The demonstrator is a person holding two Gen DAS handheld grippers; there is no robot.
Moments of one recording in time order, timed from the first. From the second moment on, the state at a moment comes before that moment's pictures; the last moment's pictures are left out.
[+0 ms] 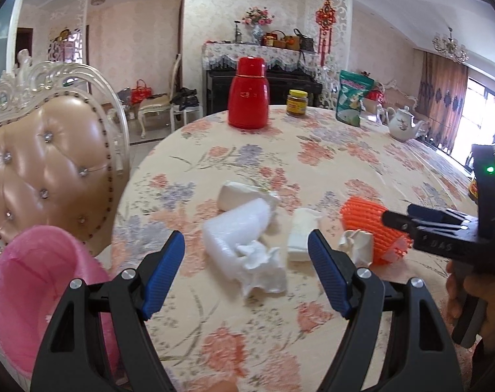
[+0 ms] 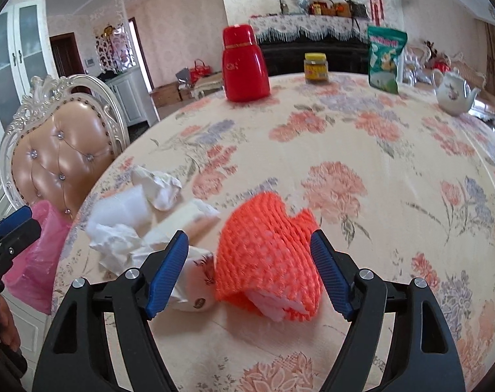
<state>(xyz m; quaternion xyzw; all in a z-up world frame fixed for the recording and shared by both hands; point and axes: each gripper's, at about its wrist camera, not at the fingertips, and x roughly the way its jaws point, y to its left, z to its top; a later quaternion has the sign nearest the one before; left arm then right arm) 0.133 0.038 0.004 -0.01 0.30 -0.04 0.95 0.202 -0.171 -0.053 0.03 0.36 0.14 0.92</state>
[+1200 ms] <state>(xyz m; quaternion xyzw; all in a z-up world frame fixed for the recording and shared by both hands) 0.171 -0.033 -0.032 -0.02 0.34 -0.13 0.93 0.204 -0.204 -0.042 0.07 0.33 0.11 0.94</state>
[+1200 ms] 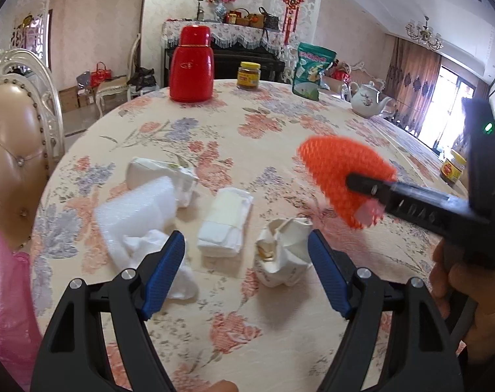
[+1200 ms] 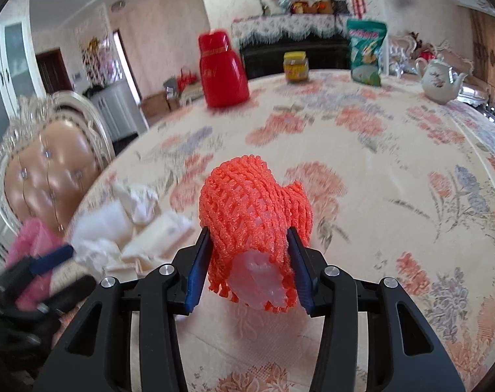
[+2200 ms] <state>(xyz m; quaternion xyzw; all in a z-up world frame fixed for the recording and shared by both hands) 0.180 -0.064 -0.034 -0.02 0.36 -0.15 0.92 0.193 -0.212 -0.023 0.09 0.29 0.11 0.95</state>
